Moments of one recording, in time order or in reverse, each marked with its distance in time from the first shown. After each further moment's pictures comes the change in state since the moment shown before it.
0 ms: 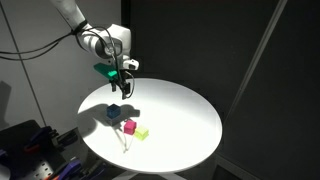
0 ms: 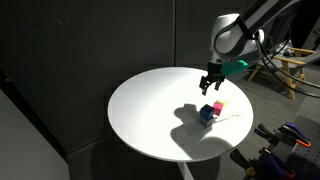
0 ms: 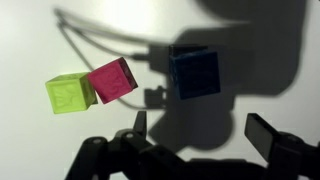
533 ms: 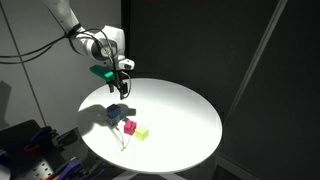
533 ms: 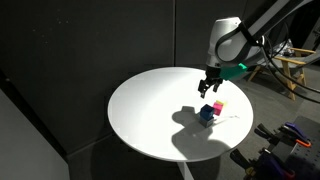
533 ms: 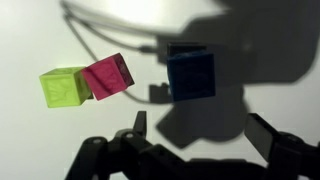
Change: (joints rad) arm 0.038 0.000 0.001 -0.040 -0.078 0.077 0.063
